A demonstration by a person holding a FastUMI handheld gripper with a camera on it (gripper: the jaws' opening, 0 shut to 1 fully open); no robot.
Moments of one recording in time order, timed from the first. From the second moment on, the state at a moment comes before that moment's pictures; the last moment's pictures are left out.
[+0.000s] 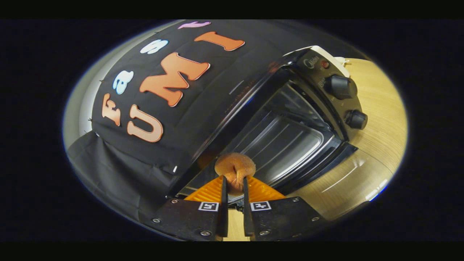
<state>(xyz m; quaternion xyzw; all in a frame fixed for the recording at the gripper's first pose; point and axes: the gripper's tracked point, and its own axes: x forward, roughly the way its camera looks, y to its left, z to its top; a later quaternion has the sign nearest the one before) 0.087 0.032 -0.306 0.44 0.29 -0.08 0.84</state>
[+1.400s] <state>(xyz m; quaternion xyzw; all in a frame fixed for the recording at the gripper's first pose) 0.000 0.020 -0.289 0.22 0.35 -0.07 0.91</state>
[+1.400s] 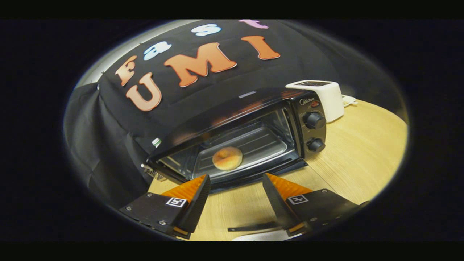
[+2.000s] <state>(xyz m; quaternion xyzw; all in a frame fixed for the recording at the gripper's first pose) -0.104 0.038 -0.310 0.11 0.42 -0.01 0.90</state>
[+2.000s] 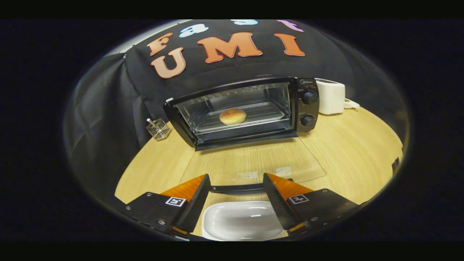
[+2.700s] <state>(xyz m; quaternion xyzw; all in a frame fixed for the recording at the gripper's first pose) -0.139 0.040 -0.360 0.06 0.52 0.00 0.86</state>
